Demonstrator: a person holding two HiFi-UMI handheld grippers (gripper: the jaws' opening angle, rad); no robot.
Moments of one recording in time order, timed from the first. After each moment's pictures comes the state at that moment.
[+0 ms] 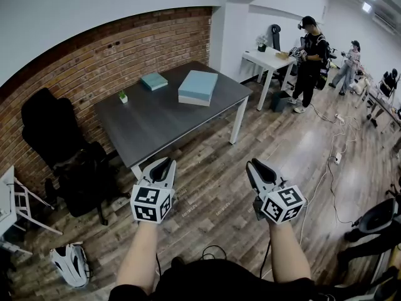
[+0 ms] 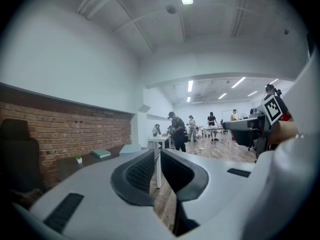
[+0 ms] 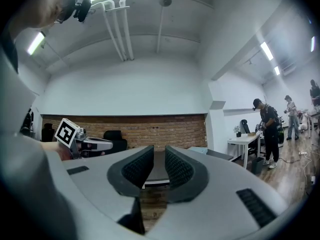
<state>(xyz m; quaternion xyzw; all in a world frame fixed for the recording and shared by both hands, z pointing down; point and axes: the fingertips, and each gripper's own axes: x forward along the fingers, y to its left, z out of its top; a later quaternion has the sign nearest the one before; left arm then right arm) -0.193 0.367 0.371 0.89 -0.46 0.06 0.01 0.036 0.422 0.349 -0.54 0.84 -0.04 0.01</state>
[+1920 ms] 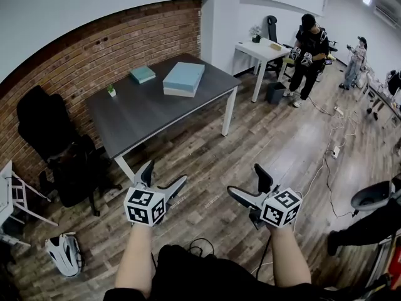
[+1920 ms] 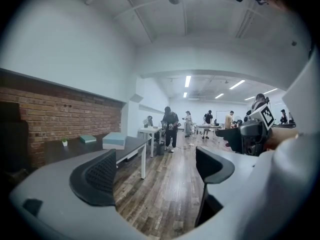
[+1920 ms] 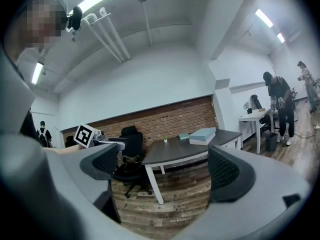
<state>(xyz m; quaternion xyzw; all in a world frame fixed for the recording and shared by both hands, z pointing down) -0.095 0.414 0.410 0.90 -0.43 0.08 0.07 0.109 0.476 0.398 -0.45 0.88 -0.14 0.00</state>
